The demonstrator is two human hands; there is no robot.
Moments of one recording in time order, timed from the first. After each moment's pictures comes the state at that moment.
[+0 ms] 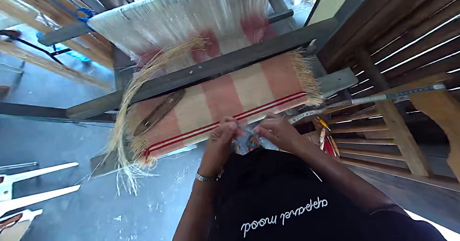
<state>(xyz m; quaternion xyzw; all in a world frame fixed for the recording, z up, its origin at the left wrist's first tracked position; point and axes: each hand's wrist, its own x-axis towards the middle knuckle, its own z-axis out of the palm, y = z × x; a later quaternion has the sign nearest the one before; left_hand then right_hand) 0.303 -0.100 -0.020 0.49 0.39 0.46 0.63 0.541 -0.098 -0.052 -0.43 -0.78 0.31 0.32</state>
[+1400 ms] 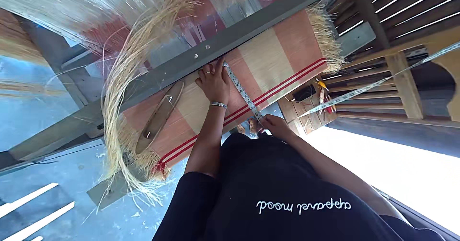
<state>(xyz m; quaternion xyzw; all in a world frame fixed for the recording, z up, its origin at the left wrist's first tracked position) 0.254 0.102 -0.175 0.74 0.64 0.18 0.08 0.426 -0.109 -0.160 -0.67 -0.40 0.60 0.21</state>
